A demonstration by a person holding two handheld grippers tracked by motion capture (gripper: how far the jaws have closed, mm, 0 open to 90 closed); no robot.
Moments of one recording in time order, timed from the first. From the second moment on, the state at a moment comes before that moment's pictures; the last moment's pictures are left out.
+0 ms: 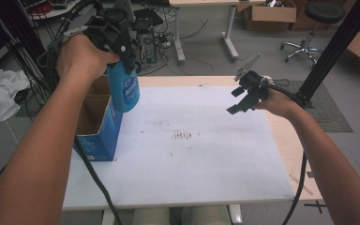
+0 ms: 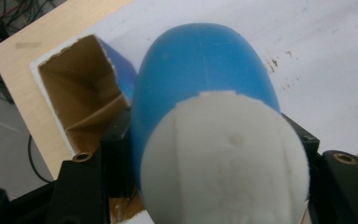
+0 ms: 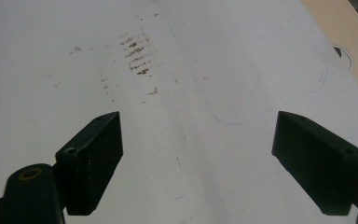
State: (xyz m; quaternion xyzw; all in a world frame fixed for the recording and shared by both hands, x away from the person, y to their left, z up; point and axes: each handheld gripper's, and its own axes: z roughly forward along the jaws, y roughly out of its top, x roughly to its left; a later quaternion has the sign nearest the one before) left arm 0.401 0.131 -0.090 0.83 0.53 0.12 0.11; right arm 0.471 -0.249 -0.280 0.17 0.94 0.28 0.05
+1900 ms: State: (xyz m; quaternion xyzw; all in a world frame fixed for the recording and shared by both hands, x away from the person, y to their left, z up) left arm 0.395 0.237 -0.178 0.72 0.68 0.12 0.08; right arm 0.472 -0.257 -0.281 0.17 0.94 0.28 0.05
